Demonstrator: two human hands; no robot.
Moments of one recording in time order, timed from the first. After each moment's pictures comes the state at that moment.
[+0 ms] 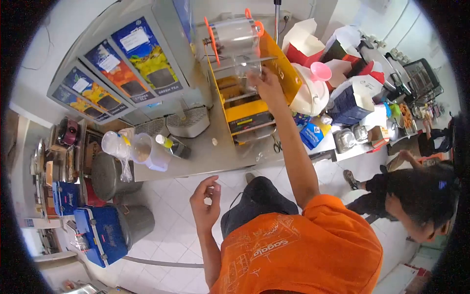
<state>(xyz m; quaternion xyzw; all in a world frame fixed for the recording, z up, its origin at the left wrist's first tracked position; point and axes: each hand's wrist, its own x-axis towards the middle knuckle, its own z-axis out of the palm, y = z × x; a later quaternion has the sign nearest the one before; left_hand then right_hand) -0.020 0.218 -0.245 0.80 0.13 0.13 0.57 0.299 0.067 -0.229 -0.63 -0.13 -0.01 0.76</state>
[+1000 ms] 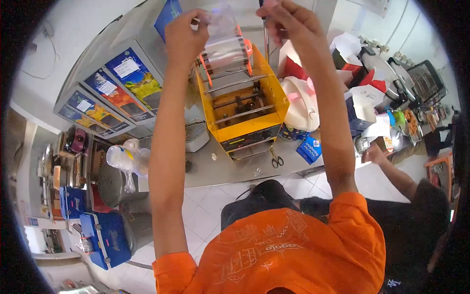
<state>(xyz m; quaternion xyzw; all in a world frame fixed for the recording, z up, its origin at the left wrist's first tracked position) 0.344 0.235 -0.028 0.84 -0.15 0.46 0.24 0.314 -0.007 -0.016 -0.62 -0.37 -0.10 0.69</state>
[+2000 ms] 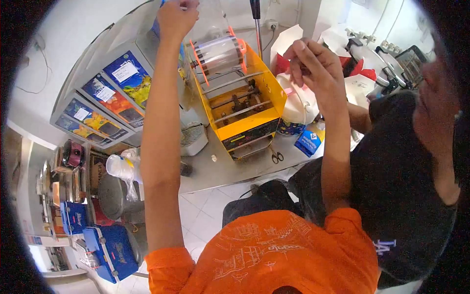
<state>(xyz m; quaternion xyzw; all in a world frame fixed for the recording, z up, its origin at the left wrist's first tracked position) 0.395 0.258 0.006 0.87 -0.10 0.39 0.27 0.238 -0.032 -0.048 -0.63 -0.28 -0.11 0.71</state>
